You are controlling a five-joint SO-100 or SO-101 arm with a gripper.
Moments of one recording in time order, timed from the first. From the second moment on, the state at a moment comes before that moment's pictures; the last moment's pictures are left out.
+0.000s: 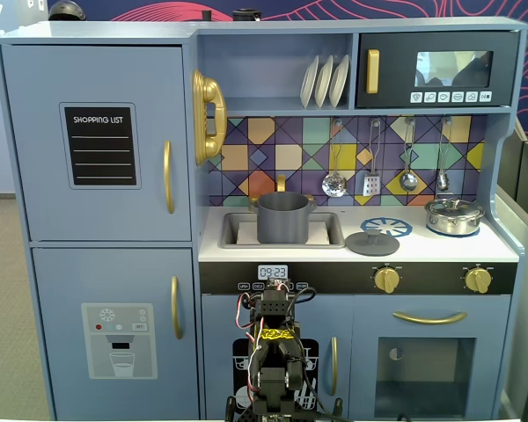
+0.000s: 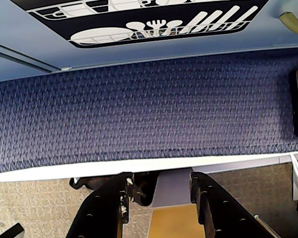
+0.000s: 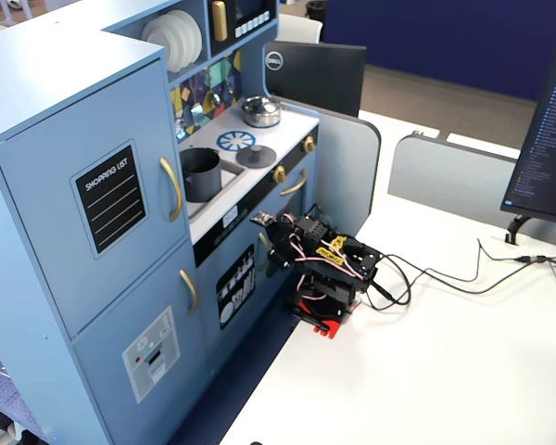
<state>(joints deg) 0.2 182.6 172.1 77.7 -89.0</state>
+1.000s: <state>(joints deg) 15.7 168.7 139.7 59.9 -95.4</state>
